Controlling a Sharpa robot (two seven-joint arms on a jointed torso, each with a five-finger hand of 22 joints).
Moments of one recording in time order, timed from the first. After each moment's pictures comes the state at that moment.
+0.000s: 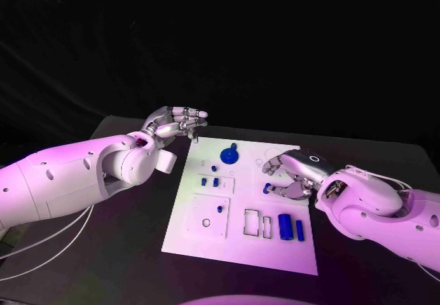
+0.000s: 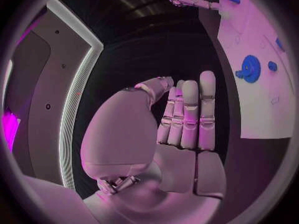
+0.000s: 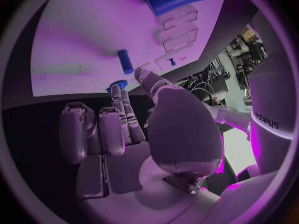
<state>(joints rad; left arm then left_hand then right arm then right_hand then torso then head) 1.25 -0.87 -0.05 1.47 -0.08 -0.24 0.37 1.41 -0.21 0.52 0.05 0.33 0.95 0.16 0.22 0.35 1.12 0.09 0.35 0.17 1.15 0.01 1.12 0.47 0.17 1.07 0.11 0.93 0.56 1.17 -0.93 -0.10 1.76 -1.69 -0.38 -0.22 1.27 -0.25 0.43 0.04 0.18 0.93 0.14 0.15 0.40 1.03 0.10 0.13 0.17 1.47 0.01 1.41 1.17 0.04 1.47 0.11 1.35 1.31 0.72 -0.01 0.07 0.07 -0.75</state>
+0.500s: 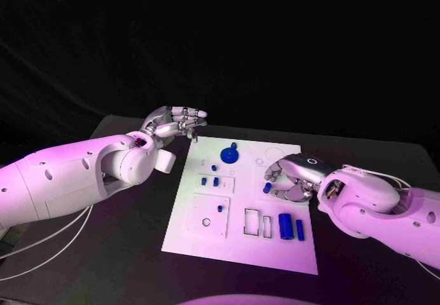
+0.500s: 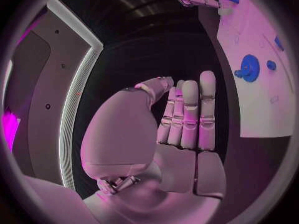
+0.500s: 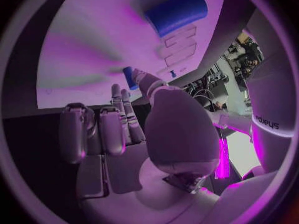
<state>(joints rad) 1.25 -0.87 -0.05 1.47 -0.08 -0.23 0.37 1.41 -0.21 0.52 0.05 0.33 0.95 0.16 0.22 0.35 1.12 0.09 0.35 0.17 1.15 0.01 1.12 0.47 0.17 1.07 0.11 0.93 0.56 1.17 -0.92 -0.11 1.73 -1.68 -0.28 -0.20 1.31 -0.22 0.41 0.05 0.18 0.95 0.13 0.15 0.39 1.05 0.09 0.17 0.16 1.47 0.01 1.40 1.16 0.04 1.47 0.11 1.35 1.31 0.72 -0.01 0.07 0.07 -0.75</state>
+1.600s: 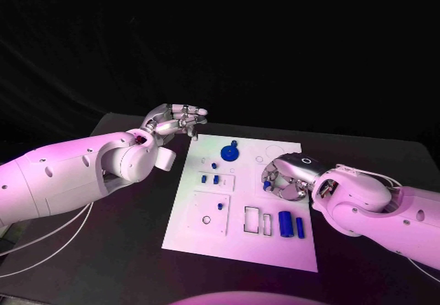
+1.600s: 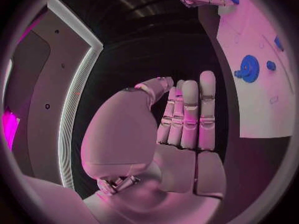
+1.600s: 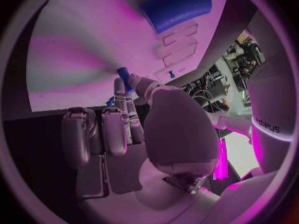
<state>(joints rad) 1.25 -0.87 -0.05 1.47 -0.08 -0.23 0.36 1.40 -0.21 0.52 0.05 0.33 0.95 0.16 0.22 0.35 1.12 0.09 0.35 0.17 1.15 0.01 1.12 0.47 0.17 1.07 0.11 0.93 0.56 1.16 -0.89 -0.11 1.71 -1.69 -0.30 -0.20 1.35 -0.16 0.59 0.07 0.05 1.08 0.12 0.21 0.39 1.22 0.05 0.20 0.16 1.47 -0.02 1.42 1.19 0.04 1.47 0.09 1.44 1.31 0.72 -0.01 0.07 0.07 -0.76</state>
